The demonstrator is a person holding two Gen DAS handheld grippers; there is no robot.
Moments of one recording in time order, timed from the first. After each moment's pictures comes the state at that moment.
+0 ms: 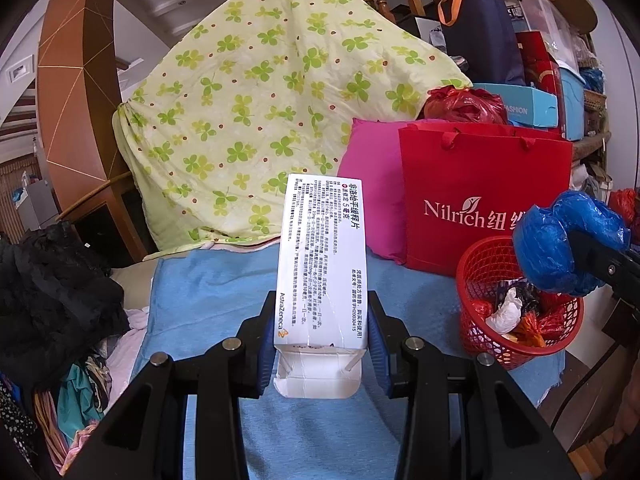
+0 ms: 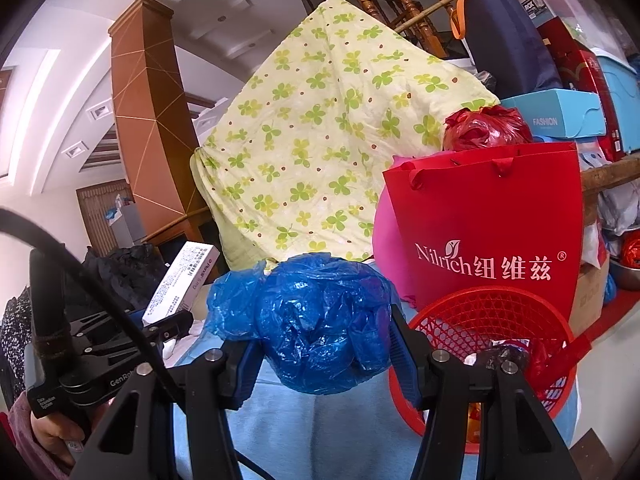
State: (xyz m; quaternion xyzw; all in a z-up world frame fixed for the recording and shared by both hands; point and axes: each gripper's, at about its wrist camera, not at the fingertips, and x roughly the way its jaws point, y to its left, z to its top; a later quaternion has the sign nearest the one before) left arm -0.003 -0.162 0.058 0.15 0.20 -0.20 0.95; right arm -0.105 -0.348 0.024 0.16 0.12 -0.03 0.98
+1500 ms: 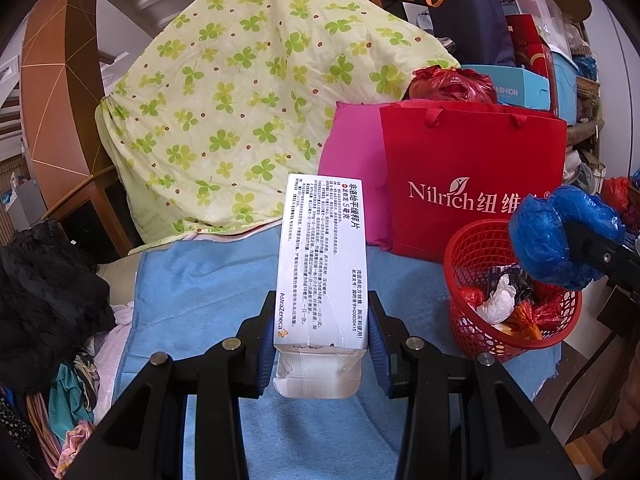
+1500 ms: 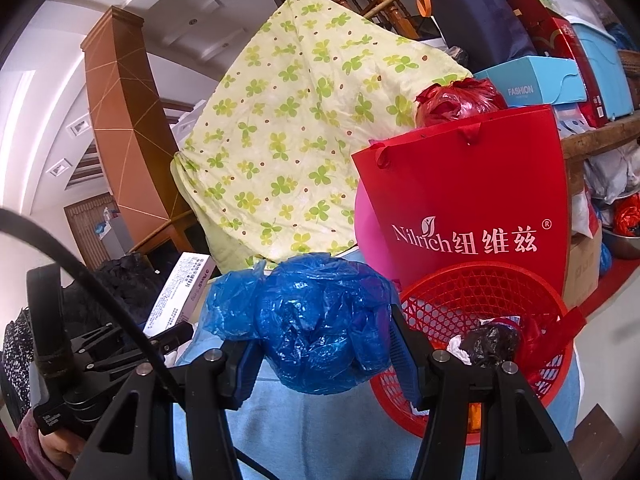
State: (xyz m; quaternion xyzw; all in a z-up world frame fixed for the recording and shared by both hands) left arm 0.007 -0.181 0.041 0.16 0.23 -0.22 0.94; right arm -0.105 -0.364 0.009 0.21 0.14 -0.05 0.97
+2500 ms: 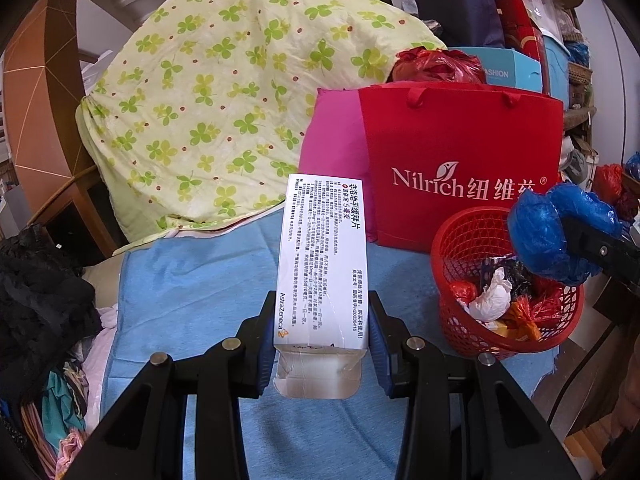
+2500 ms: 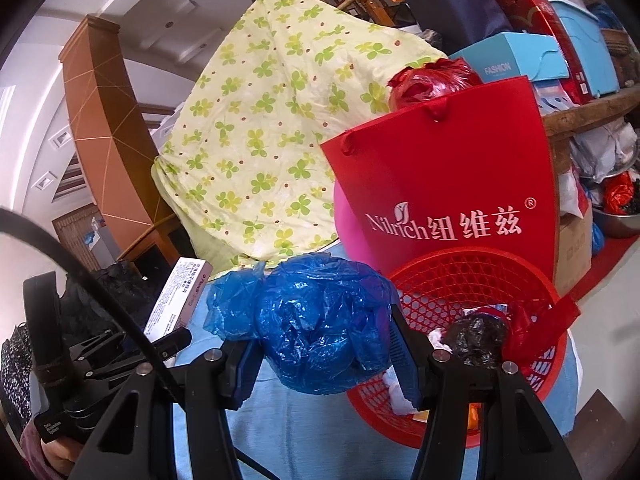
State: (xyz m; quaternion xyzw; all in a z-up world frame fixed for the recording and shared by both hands) left arm 0.021 -0.213 0.025 0.18 0.24 -0.24 0.92; right arm -0.097 -0.388 -0.011 0.23 0.15 -0.07 0.96
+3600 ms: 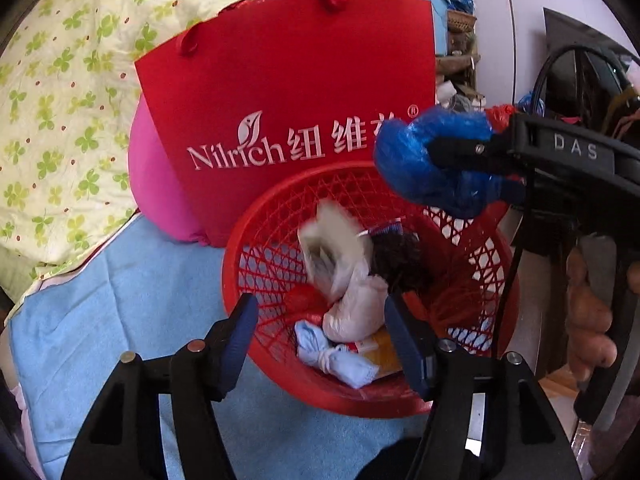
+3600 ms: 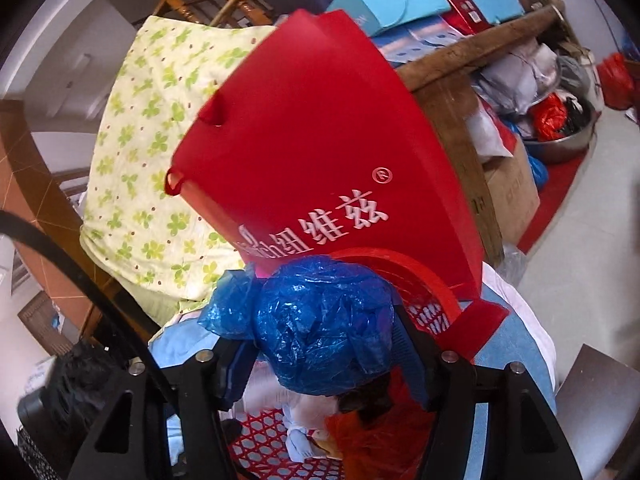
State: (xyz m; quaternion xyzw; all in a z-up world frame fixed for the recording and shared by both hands) left arm 0.017 -0.357 -0.049 0.25 0.28 -0.44 0.82; right arm -0.094 -0.519 -0.070 0.36 0.16 -0.18 0.90
